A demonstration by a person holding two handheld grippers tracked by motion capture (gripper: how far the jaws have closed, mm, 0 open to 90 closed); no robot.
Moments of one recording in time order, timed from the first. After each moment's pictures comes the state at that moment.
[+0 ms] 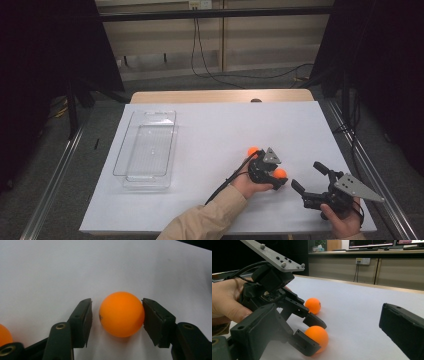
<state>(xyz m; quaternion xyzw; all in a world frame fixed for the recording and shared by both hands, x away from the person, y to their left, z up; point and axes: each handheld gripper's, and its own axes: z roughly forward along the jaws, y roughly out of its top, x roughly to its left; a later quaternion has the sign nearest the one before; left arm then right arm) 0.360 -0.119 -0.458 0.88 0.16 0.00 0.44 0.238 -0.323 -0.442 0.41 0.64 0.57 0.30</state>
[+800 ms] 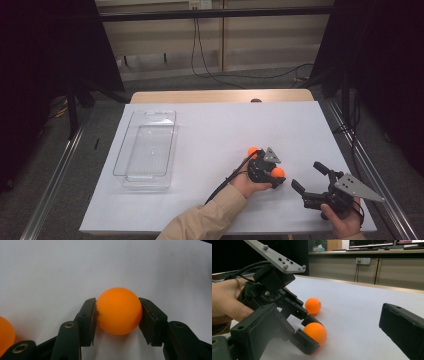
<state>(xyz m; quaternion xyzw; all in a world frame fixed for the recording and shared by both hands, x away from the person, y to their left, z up) 0.362 -0.118 -0.457 0.89 0.17 -0.01 0.42 0.238 -0.323 -0.442 0.41 0.64 0.57 0.30</state>
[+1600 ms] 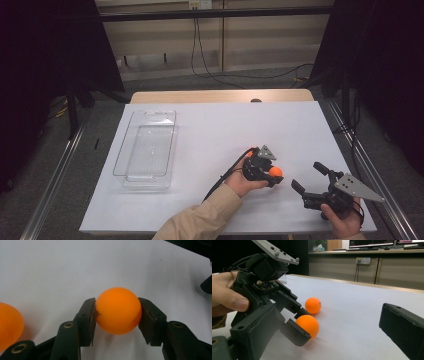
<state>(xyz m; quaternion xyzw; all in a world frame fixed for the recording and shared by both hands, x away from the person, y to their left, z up) 0.363 -0.104 -0.445 0.89 0.17 -0.04 0.43 0.238 -0.323 -0.443 0.41 0.64 0.57 0.30</state>
